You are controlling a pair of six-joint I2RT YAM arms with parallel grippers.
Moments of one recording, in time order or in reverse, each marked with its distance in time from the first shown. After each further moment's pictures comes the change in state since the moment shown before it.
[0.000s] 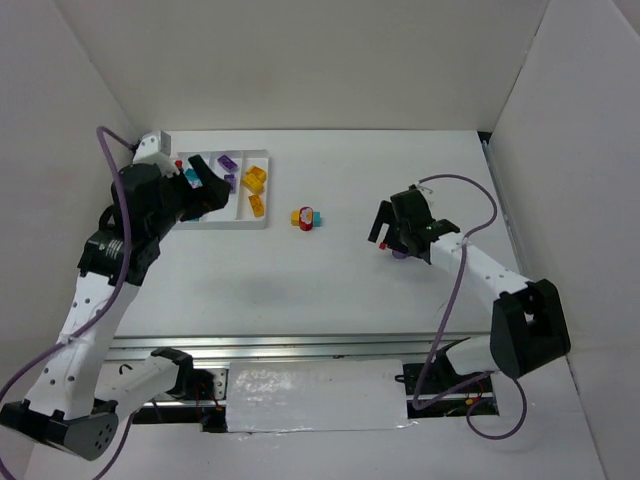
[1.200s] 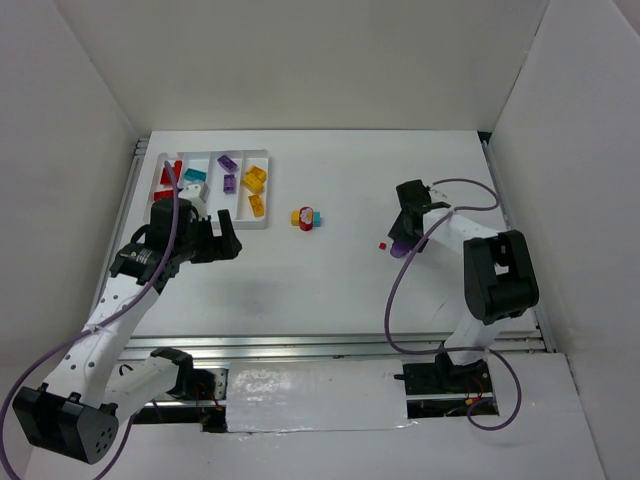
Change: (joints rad) left arm 0.014 -0.072 -0.345 -0.097 0.116 0.180; right arm -0.162 0.356 0.139 -0.041 0.104 0.092
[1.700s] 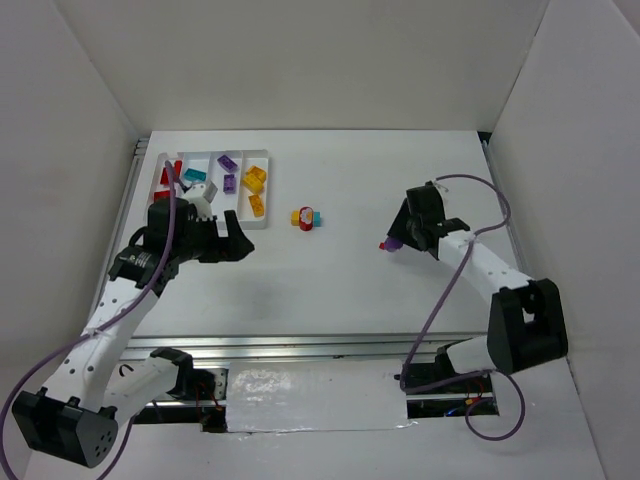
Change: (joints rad) left arm 0.001 -0.014 -0.010 0.053 0.170 0.000; right arm 0.034 -0.285 -0.143 0.089 -0.116 -0.078
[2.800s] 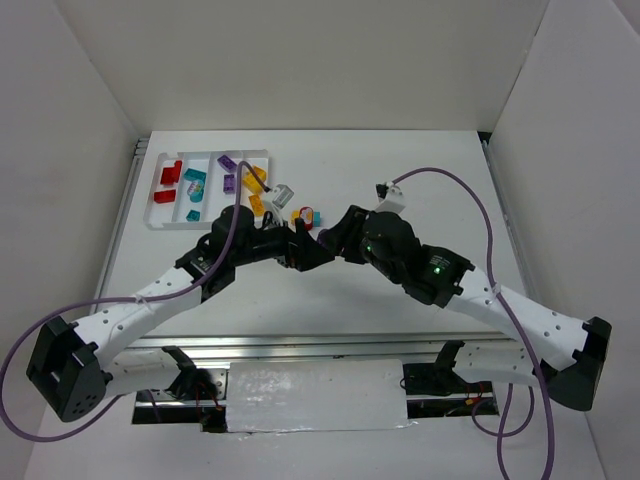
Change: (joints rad) left arm -0.437 0.206 -0.115 0.737 0.200 -0.298; right arm 0.696 -0.346 0.165 -0.070 0.218 0.252
